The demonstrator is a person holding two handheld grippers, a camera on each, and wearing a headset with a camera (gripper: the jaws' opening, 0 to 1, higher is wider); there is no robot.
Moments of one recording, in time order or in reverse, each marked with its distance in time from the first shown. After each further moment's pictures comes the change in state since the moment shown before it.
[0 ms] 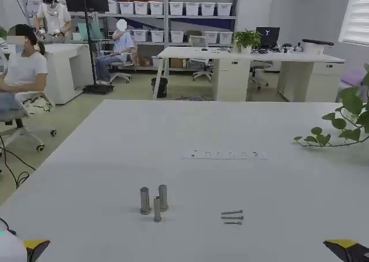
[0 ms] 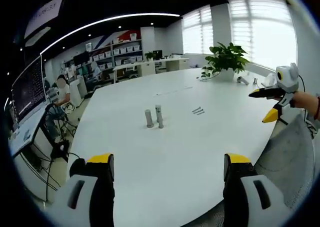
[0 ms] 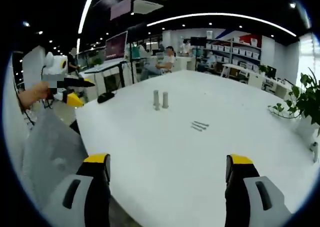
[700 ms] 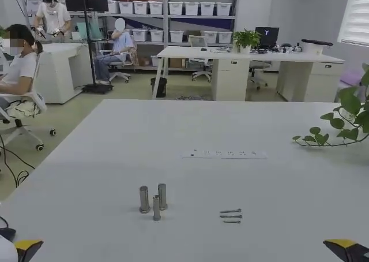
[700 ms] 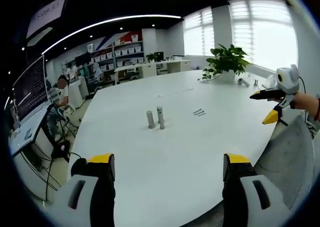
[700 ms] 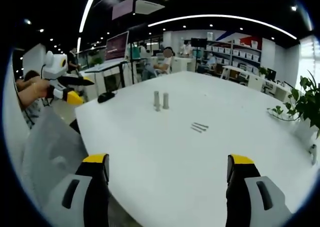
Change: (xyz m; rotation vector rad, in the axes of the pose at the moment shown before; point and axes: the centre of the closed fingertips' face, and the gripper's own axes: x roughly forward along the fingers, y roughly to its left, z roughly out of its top) left arm -0.002 -0.003 0.000 -0.002 -0.007 0.000; right arm 0.001 0.005 -0.001 0.004 0.010 0.015
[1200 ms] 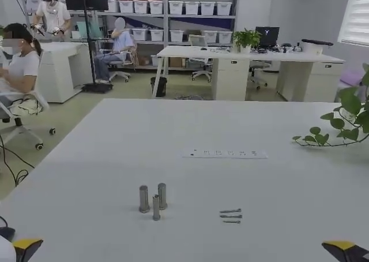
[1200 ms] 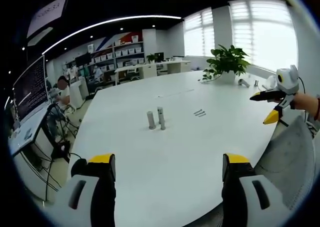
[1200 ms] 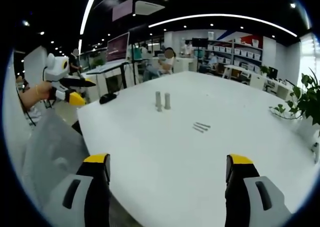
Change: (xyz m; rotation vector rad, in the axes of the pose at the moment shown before) left arm 0.001 0.003 0.001 0.000 -0.007 0.004; right arm 0.002 -0.001 0.000 0.014 -0.004 0.017
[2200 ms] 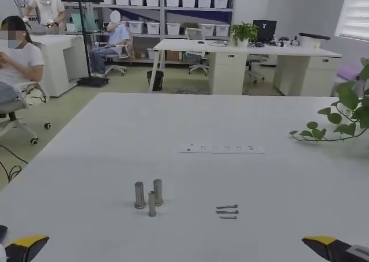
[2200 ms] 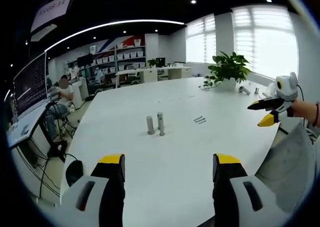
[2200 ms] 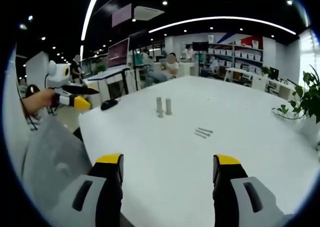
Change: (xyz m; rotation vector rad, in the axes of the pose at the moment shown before) left arm 0.011 0.002 0.006 -0.042 -0.054 -0.010; right arm 0.009 -0.001 0.009 0.027 -0.054 0.030
